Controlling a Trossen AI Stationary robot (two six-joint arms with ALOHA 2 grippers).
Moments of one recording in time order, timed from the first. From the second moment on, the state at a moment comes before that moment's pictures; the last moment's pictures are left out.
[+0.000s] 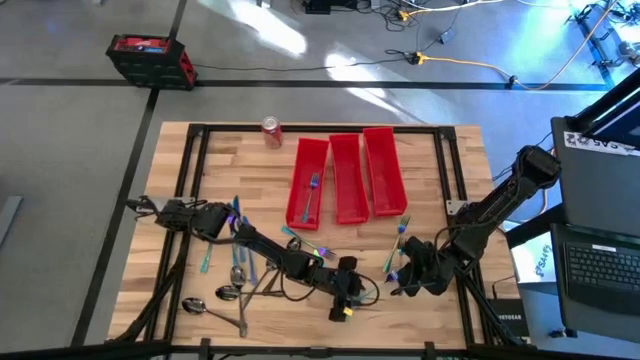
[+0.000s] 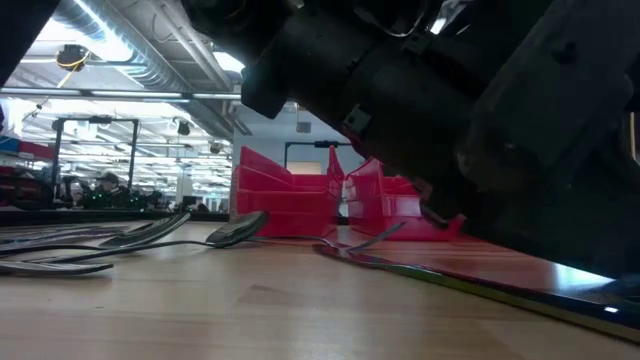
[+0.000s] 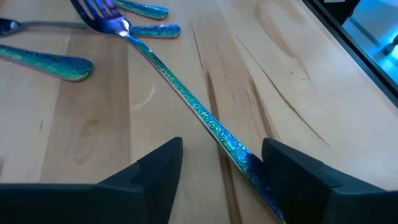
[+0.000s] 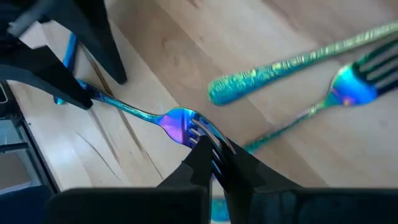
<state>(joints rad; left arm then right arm) -0.36 2.37 1.58 0.22 -0.09 -0.16 0.83 1.25 0.55 -0.42 0.31 1.57</state>
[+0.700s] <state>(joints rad) -0.35 2.37 1.58 0.22 -0.06 -0.17 0.83 1.24 0.58 -0.42 0.33 1.51</state>
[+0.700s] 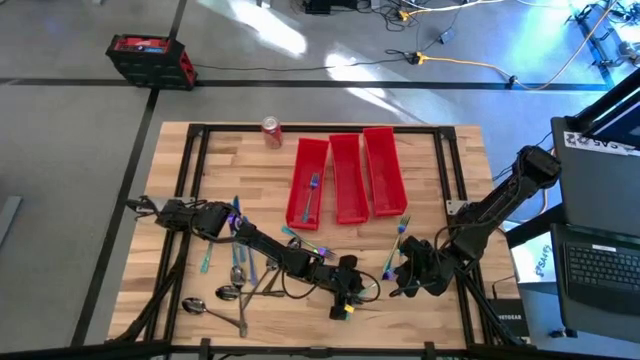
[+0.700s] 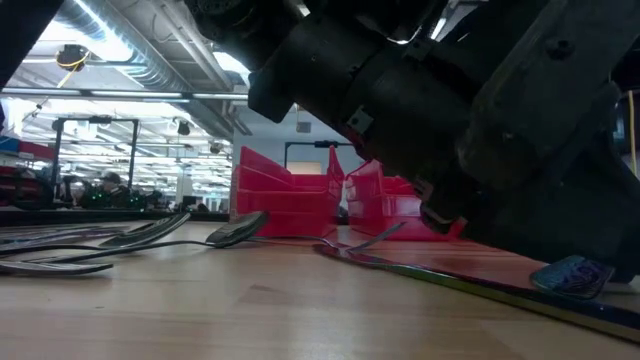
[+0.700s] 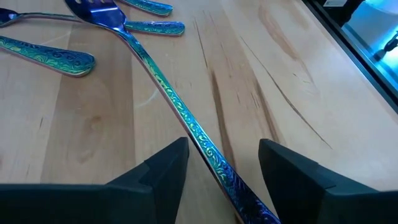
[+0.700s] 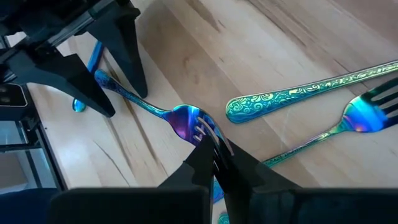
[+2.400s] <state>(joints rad) -0.26 2.34 1.58 0.23 0.10 -0.34 0.83 1.19 0.69 -0.59 0.41 1.32</state>
